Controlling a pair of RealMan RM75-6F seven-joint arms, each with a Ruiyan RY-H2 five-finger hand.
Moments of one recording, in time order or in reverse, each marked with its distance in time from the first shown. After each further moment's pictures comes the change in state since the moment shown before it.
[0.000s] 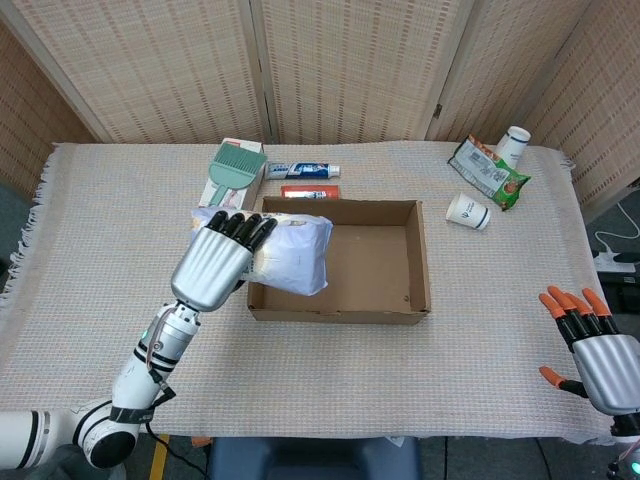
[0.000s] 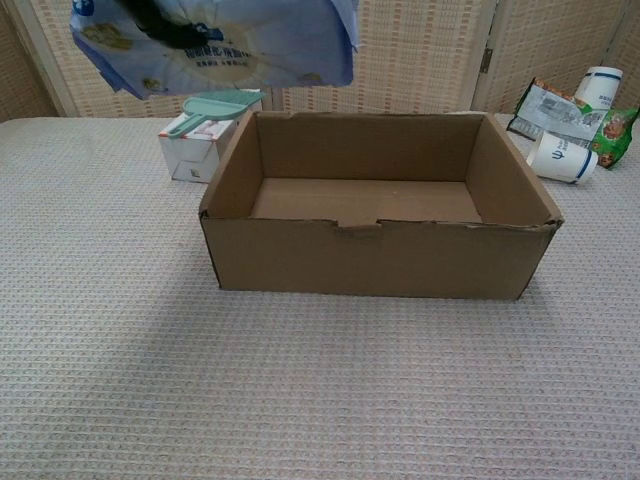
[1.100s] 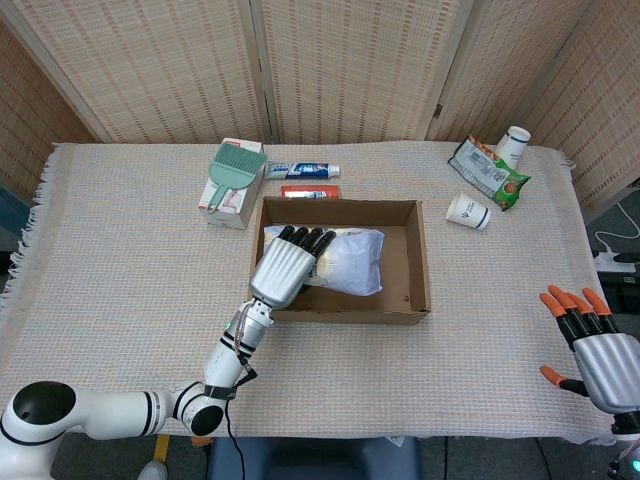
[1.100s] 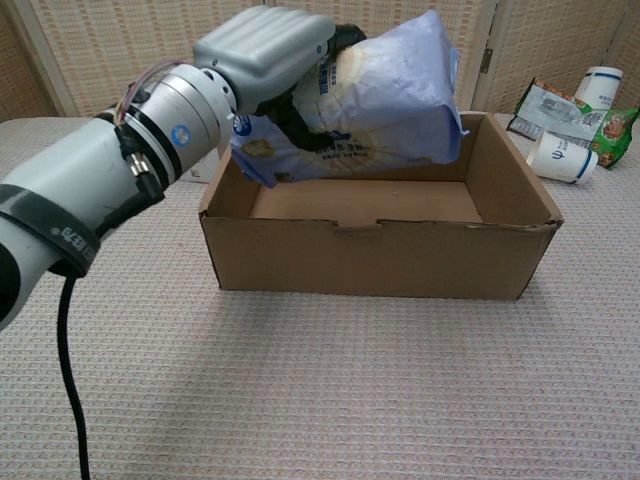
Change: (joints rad) left arm -0.096 -0.498 -0.060 0.548 0.004 -0.093 -0.199; right arm 0.005 0.003 0.002 0.003 0.011 -0.017 0.013
